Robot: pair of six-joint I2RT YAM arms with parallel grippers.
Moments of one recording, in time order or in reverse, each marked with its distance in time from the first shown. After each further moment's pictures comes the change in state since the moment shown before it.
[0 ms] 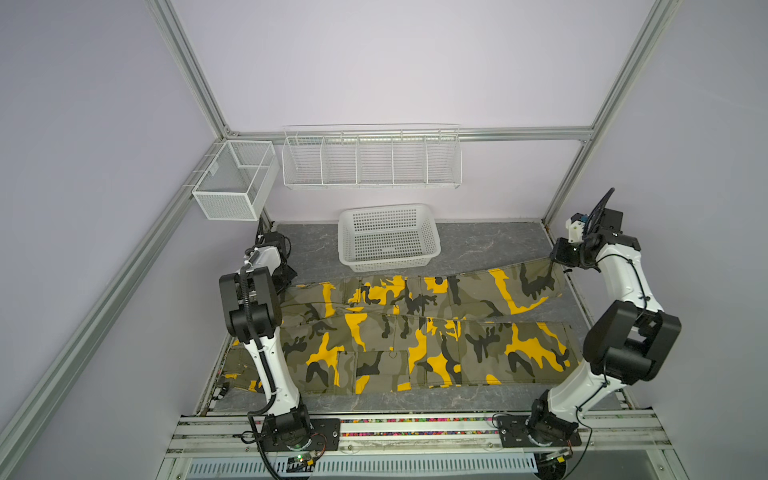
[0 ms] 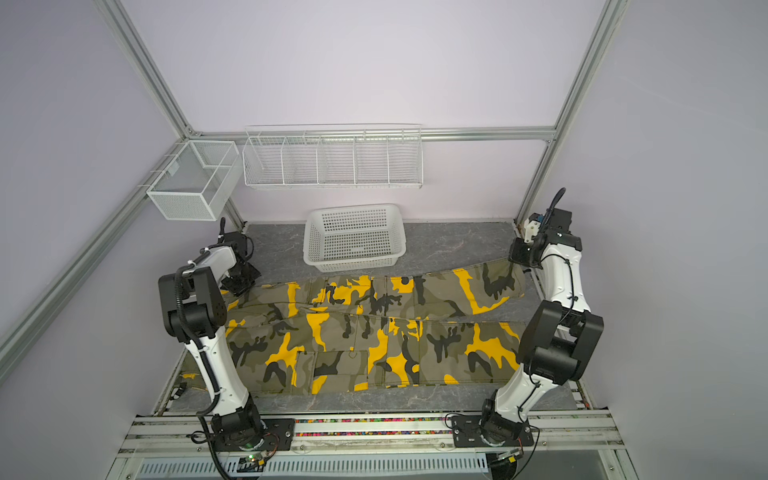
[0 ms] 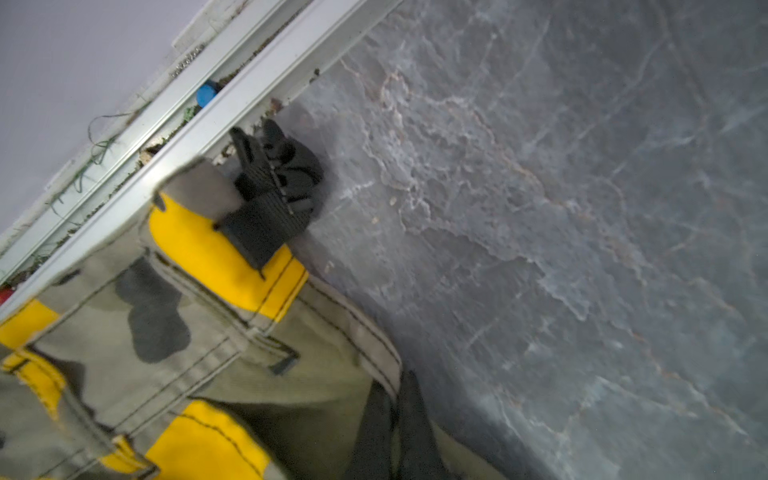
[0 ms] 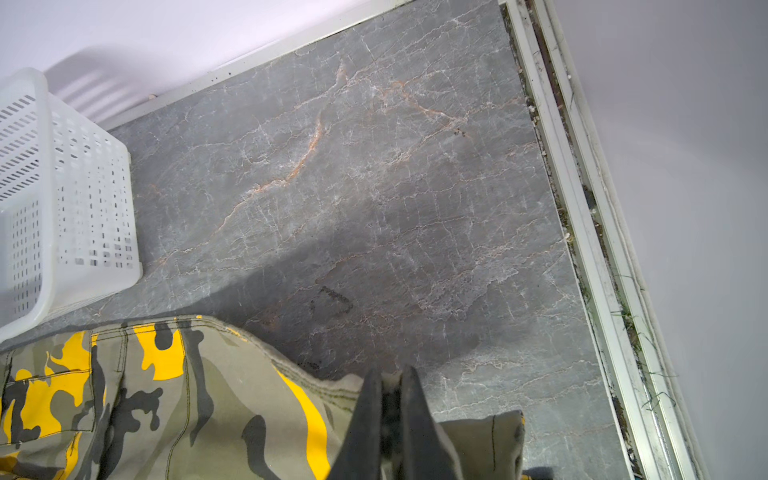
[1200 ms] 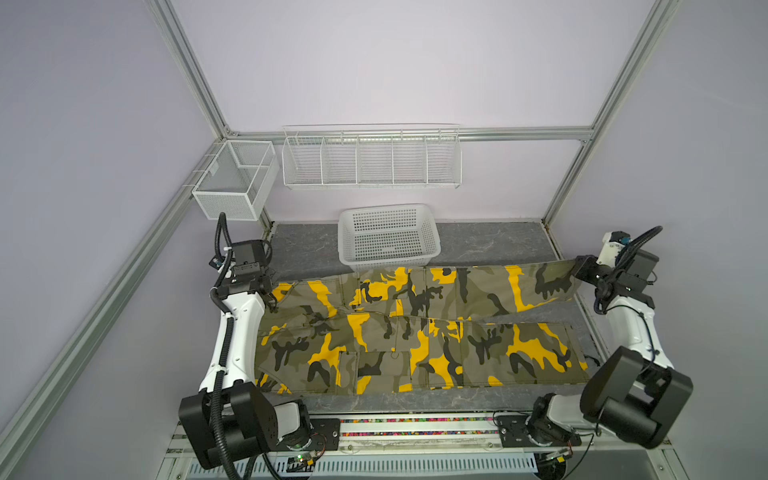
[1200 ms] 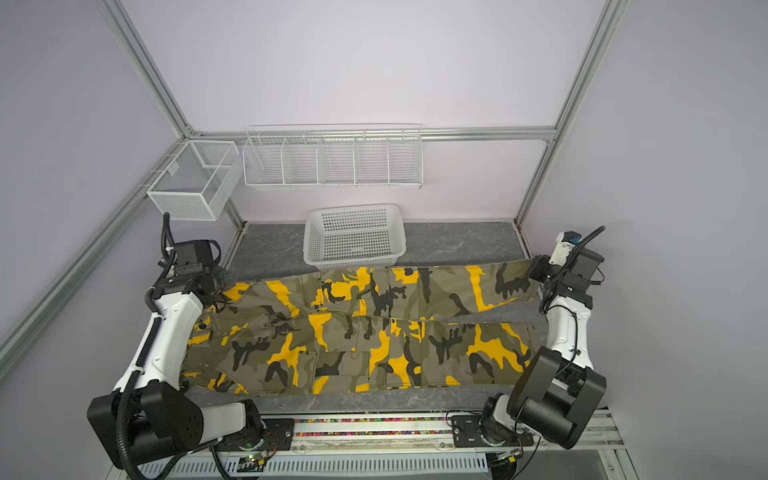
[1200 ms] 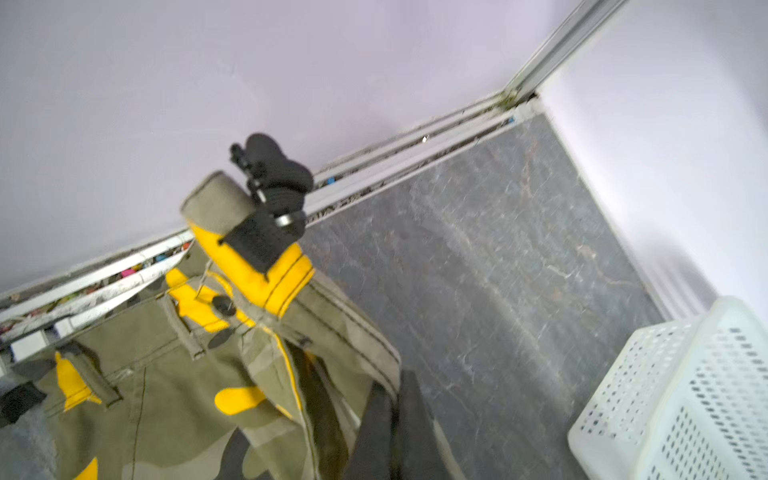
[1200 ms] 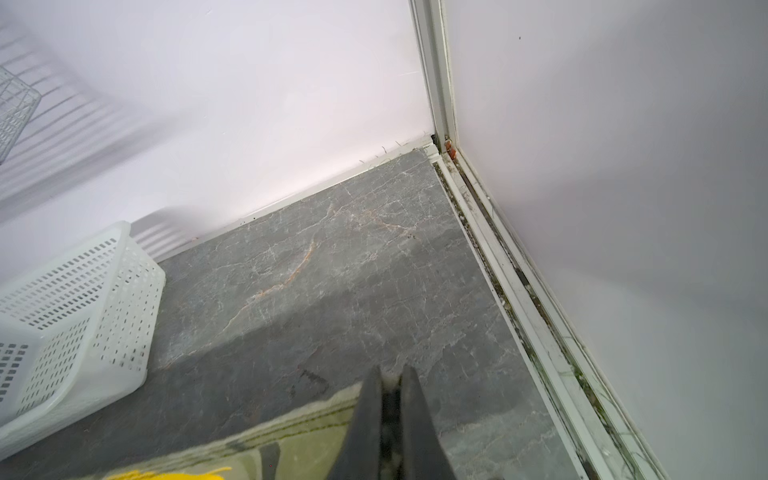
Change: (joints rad) left arm 0.002 -0.878 -0.482 0.139 -0.095 -0.116; right arm -0.186 -0.331 -0.558 0.689 -0.143 0.129
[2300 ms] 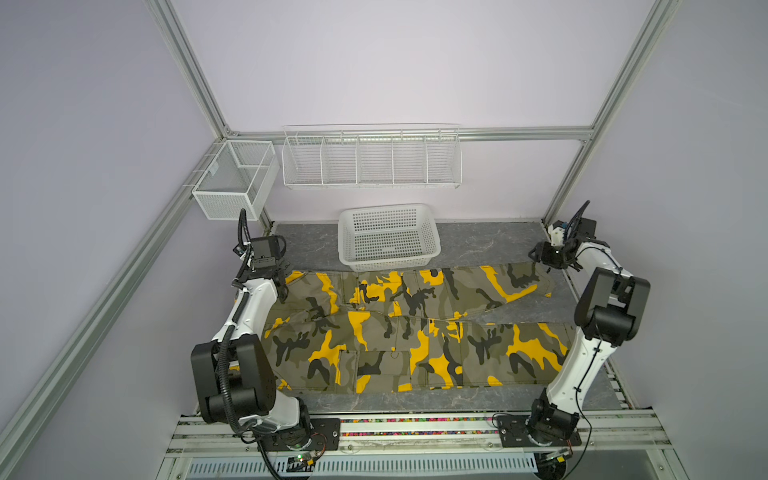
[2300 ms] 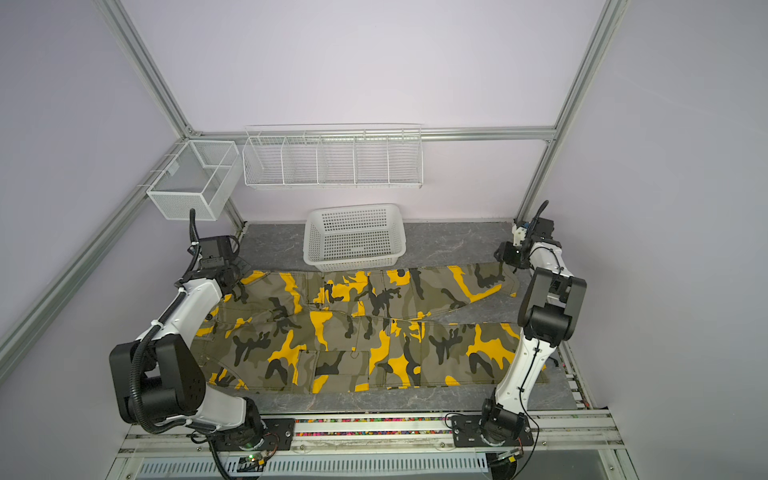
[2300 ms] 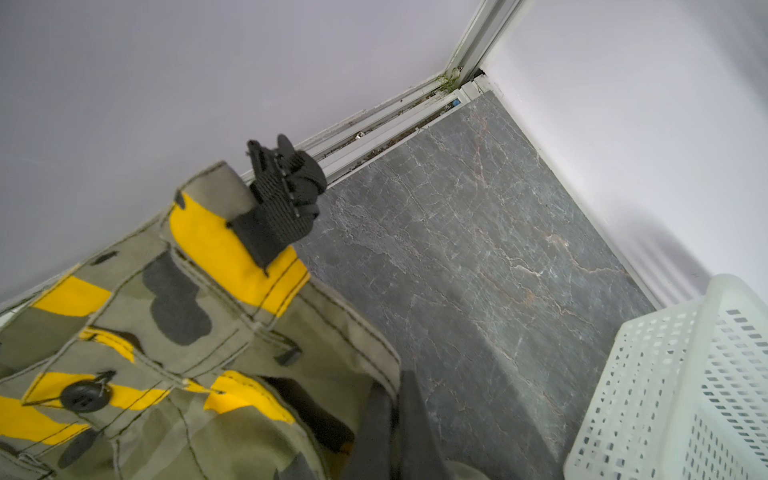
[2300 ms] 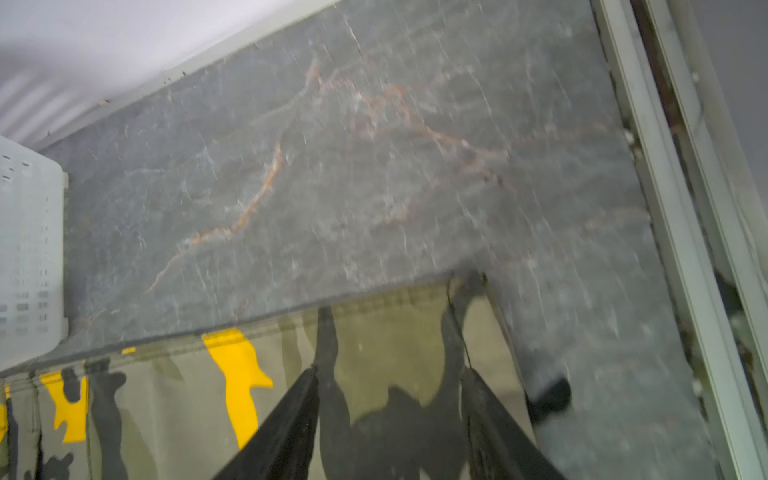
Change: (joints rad) left arm -0.062 0.212 -0.037 0.297 0.056 0.085; right arm 0.170 0.645 0.579 -0.463 0.047 -0.130
